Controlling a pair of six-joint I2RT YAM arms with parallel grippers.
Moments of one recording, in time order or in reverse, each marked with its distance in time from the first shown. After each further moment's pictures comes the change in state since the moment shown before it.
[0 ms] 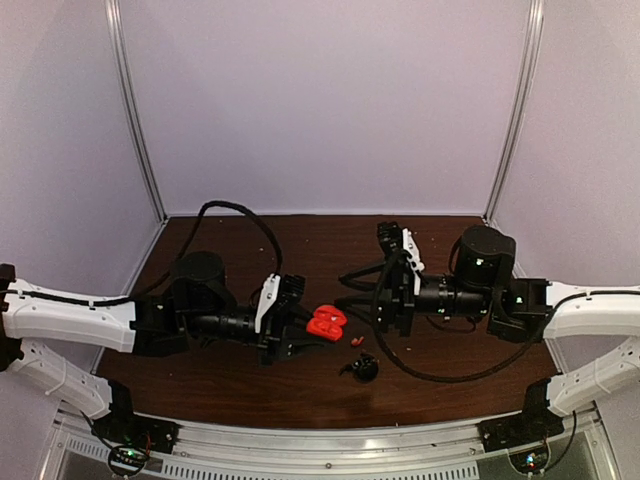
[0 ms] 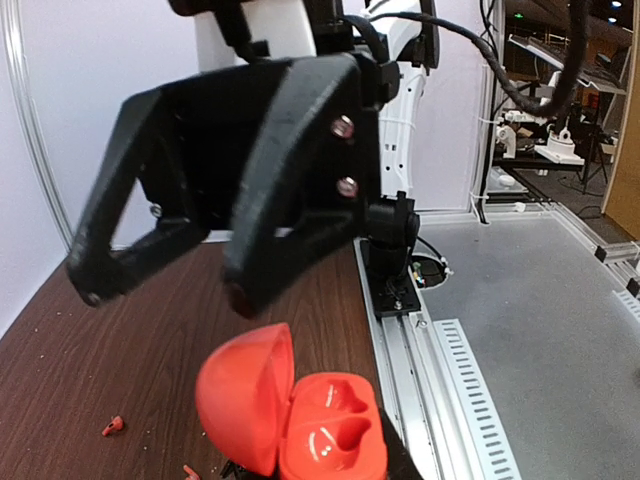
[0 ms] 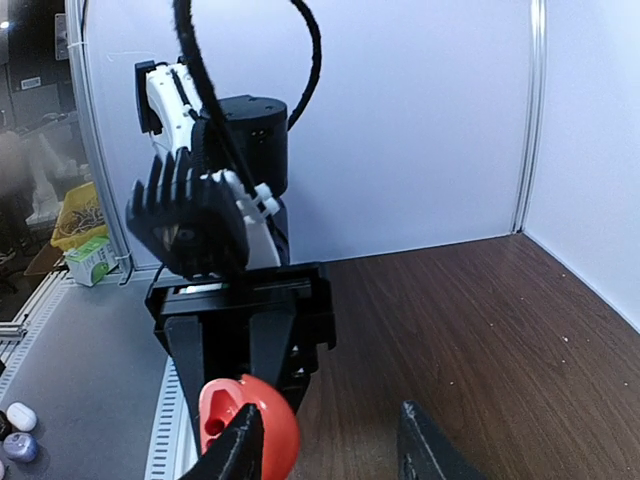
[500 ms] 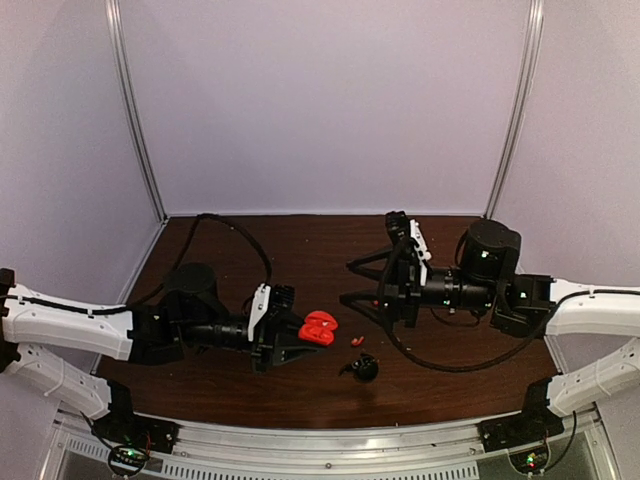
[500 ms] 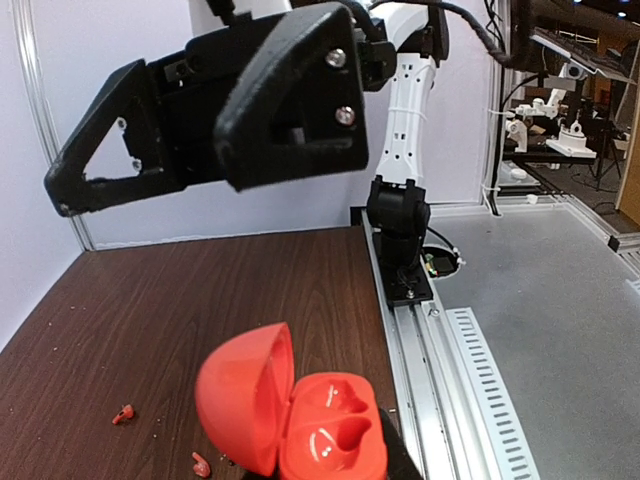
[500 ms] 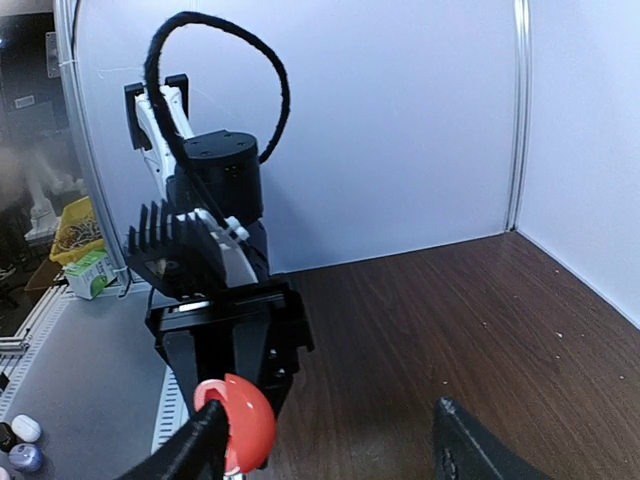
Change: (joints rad) left arm -0.002 -0.028 -0.087 0.063 -0.034 0.024; right arm -0.043 -0.016 0.000 0.003 -0.021 0.028
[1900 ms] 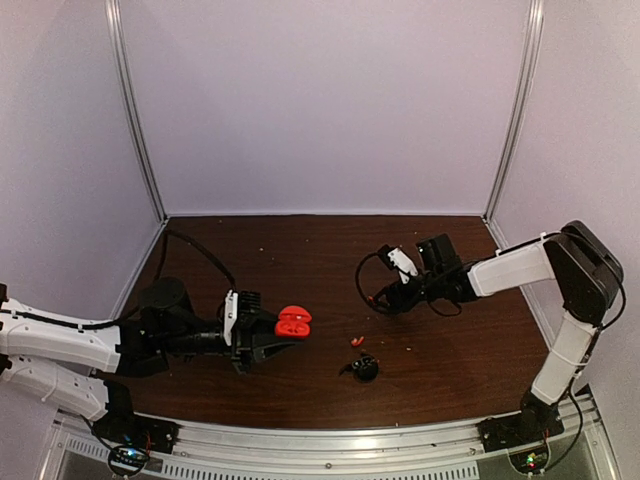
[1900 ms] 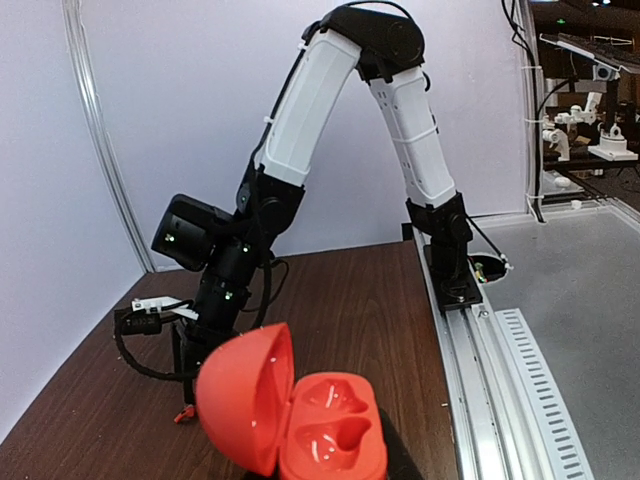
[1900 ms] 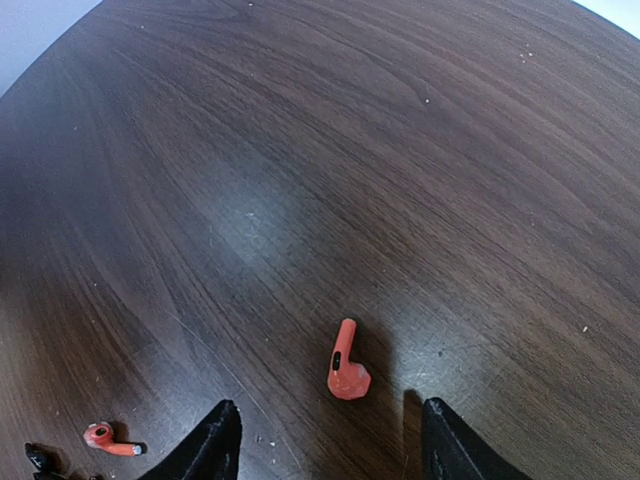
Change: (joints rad) left arm 0.043 -0.122 -0.190 0.180 -0.078 0.050; right arm -0.523 0.625 0.071 -0.155 0.048 -0.094
